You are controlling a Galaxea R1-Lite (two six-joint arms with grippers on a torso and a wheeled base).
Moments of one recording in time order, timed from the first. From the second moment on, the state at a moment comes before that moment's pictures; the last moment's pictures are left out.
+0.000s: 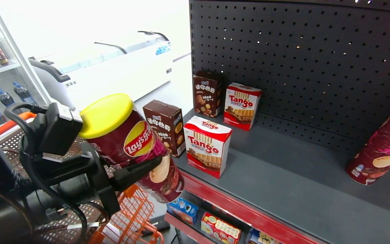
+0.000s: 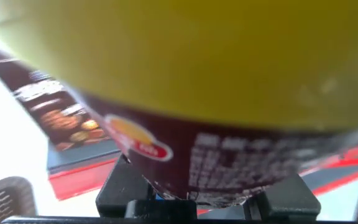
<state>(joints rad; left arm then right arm) -0.50 1.35 -0.45 -0.87 -0.37 0.06 0.00 0.00 0.00 0.00 0.03 -0.01</state>
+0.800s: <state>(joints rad) -0.64 1.39 -0.47 -0.86 -0.38 0.06 0.00 0.00 0.00 0.00 0.03 -0.01</state>
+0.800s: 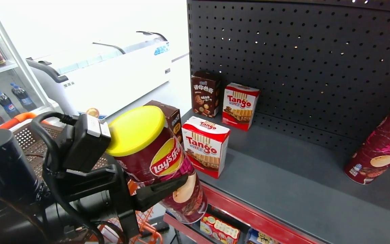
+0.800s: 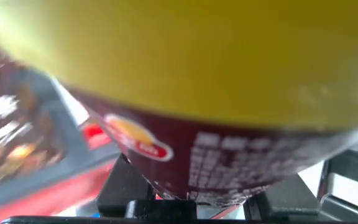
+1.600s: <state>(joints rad) -0.65 1.41 -0.50 -0.86 -0.38 0.05 0.00 0.00 0.00 0.00 0.03 -0.01</state>
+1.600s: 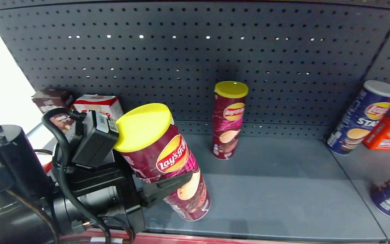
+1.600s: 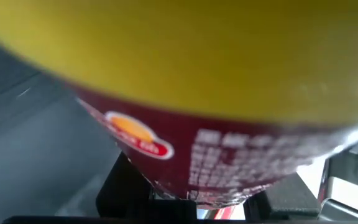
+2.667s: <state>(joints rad) -0.60 1.37 -0.46 -0.83 -0.32 0.05 0.00 0.00 0.00 0.00 0.03 -0.01</state>
